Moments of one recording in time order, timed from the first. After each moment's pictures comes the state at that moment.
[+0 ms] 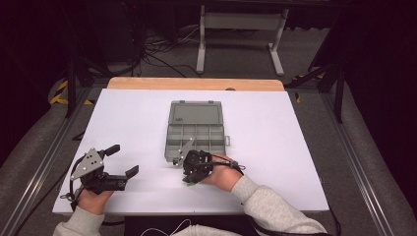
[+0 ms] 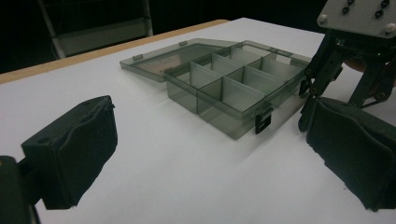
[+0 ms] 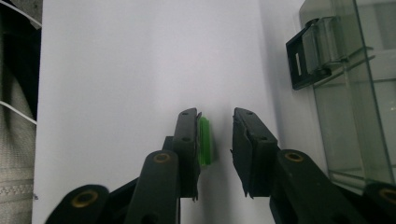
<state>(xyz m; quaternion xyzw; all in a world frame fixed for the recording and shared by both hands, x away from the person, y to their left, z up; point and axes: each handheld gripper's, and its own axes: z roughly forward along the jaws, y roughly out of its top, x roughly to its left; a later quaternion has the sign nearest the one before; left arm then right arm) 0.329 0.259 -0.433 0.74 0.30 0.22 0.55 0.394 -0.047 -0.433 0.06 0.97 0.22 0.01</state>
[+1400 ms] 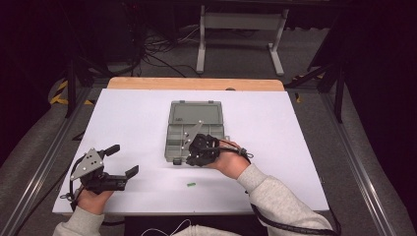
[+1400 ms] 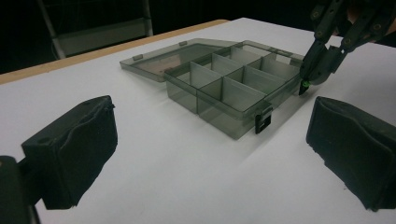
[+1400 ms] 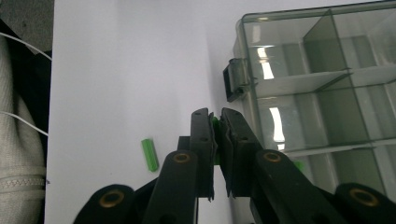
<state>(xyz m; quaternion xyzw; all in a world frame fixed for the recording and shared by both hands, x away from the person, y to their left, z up) 0.329 0.259 -0.433 0.74 0.30 0.22 0.55 0.412 -0.065 -0.382 0.07 0.97 0.25 0.04</state>
